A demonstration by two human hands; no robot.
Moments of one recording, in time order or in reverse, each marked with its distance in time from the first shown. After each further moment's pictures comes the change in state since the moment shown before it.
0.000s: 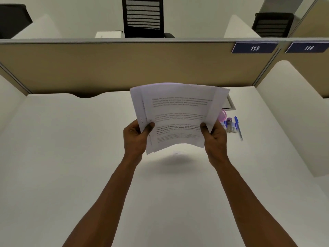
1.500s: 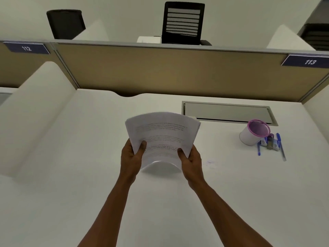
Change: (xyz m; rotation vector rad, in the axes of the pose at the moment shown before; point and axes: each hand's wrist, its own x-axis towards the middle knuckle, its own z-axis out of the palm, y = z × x) left_hand -0.024 -0.015 -0.148 0.110 0.141 -0.061; right_hand -0.082 0.035 0.162 0.050 -0.301 0.186
